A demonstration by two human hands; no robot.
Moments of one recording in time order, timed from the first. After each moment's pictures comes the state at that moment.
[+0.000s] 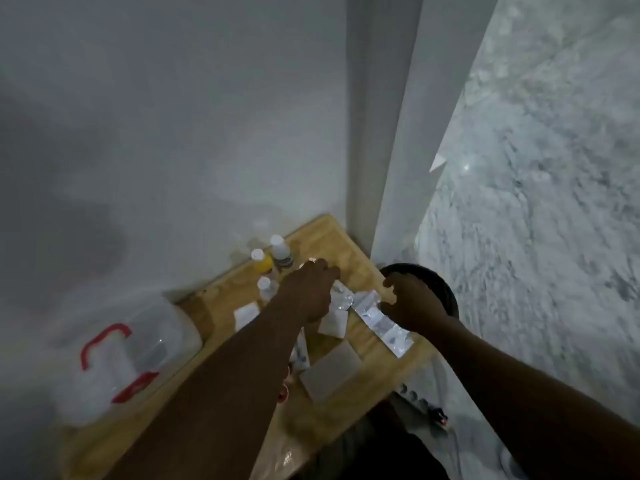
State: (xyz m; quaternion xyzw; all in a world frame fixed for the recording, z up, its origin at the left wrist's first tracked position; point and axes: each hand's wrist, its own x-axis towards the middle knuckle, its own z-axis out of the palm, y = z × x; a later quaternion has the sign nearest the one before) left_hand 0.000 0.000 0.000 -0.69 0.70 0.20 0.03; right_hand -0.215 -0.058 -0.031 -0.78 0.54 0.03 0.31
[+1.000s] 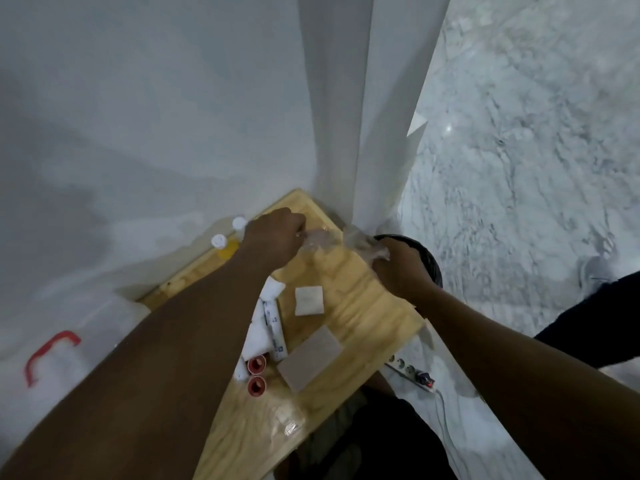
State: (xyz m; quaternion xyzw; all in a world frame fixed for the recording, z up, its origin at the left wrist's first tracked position) left_hand 0.020 -0.065 -0.003 -0.72 0.68 0.14 0.03; right_hand -0.224 -0.084 -0.045 -0.70 0.59 -0.09 0.40
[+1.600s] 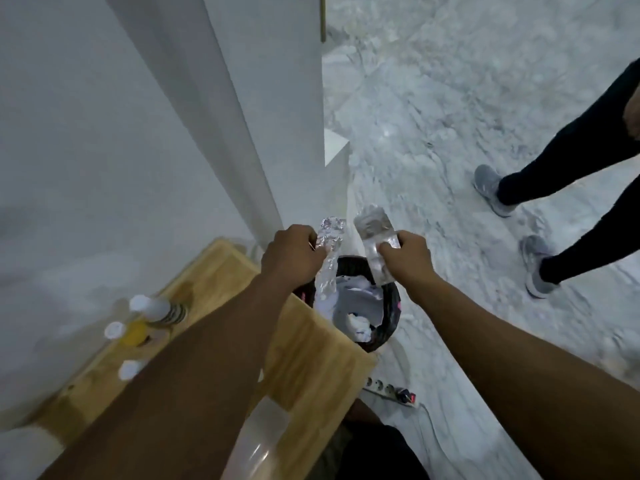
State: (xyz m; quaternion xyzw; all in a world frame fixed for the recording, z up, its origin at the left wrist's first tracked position) left_hand -0.119 -0.159 -0.017 -0.73 0.60 0.30 -0.12; right_hand -0.320 -0.169 -0.055 -0.44 0.74 -0.27 0.44
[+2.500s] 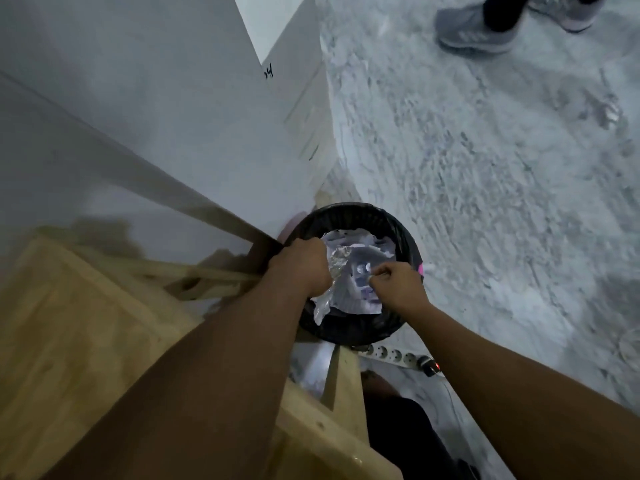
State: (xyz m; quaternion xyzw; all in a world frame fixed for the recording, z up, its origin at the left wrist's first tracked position) left_hand -0.171 -0.227 -0.281 -0.65 0.63 0.34 0.24; right_hand -0.339 -0.169 -0.357 -0.40 0.76 -0.08 0.51
